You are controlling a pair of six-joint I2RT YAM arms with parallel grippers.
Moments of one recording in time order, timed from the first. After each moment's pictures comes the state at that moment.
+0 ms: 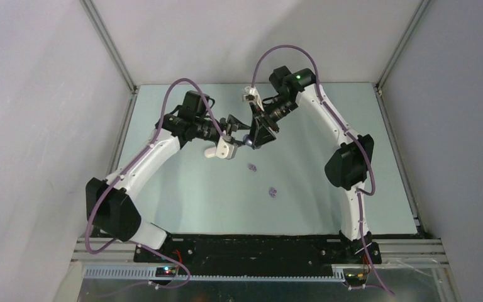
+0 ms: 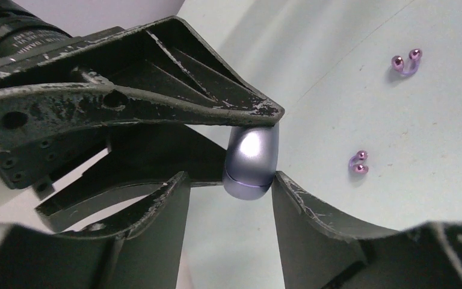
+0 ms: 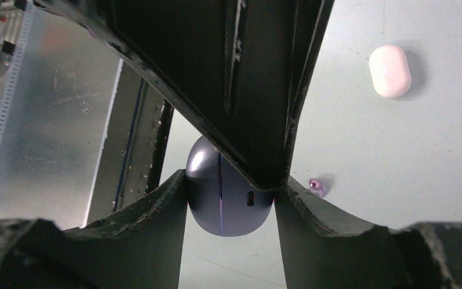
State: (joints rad) left arm -0.45 1.47 1.33 -0.64 0.99 1.63; right arm 0.50 2.13 2.27 -1.51 -1.07 -0.97
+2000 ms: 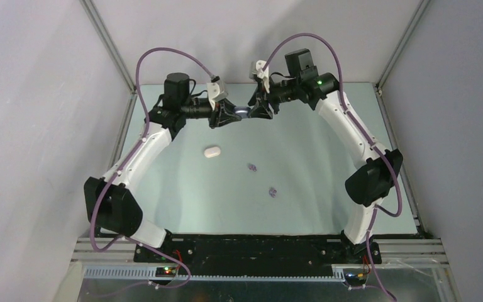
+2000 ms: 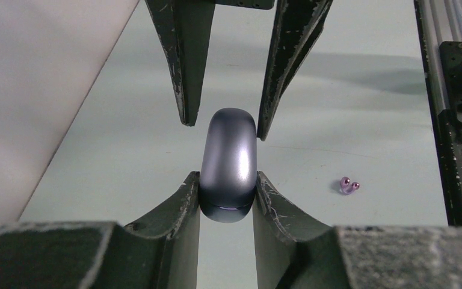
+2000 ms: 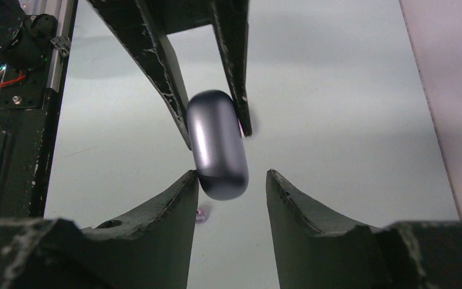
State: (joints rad) left arm -0.32 1.49 1.37 -0.27 0.99 0.47; right arm 0.48 1.85 2.02 -0.81 -0.90 -0.65
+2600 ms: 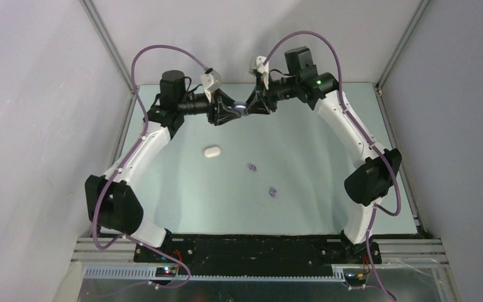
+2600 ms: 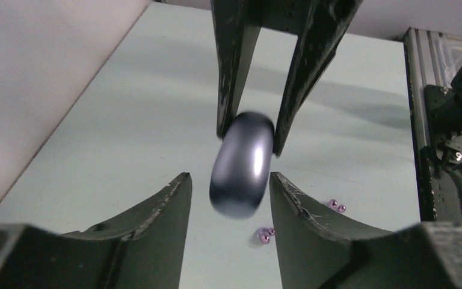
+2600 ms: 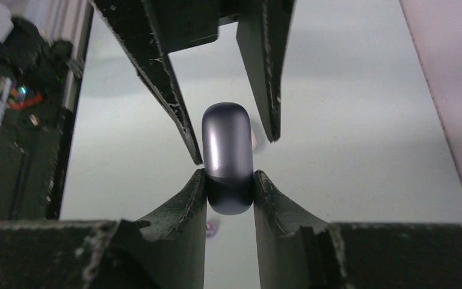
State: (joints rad) left arm -0.29 1.52 1.38 -0.18 1.00 0.29; right arm 0.49 1.86 2.03 -0.78 -0.92 -0.61
